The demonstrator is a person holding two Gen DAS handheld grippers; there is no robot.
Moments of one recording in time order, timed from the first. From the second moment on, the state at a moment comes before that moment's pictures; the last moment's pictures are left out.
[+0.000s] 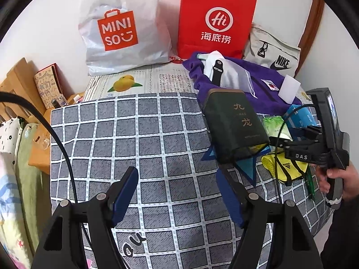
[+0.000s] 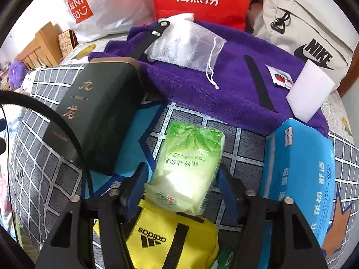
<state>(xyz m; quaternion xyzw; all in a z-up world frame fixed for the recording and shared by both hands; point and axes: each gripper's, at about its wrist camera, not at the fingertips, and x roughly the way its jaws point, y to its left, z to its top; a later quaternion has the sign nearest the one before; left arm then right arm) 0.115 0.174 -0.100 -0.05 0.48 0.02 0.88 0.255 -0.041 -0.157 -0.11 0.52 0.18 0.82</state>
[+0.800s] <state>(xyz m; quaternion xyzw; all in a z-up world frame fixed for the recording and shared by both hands) 0.119 0.045 -0.122 0.04 0.50 -0.10 0.86 0.197 -0.133 -0.070 -0.06 0.43 0.19 0.88</state>
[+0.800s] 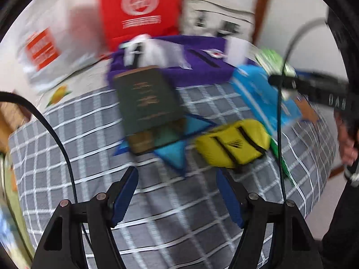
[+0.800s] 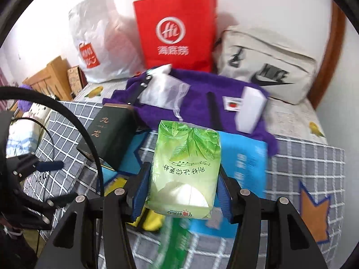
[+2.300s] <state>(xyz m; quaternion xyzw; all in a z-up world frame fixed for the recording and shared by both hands) 0.132 -0.073 -0.177 0.24 0.43 -0.20 0.85 0.159 -0.264 -0.125 0.04 0.46 0.13 0.88</state>
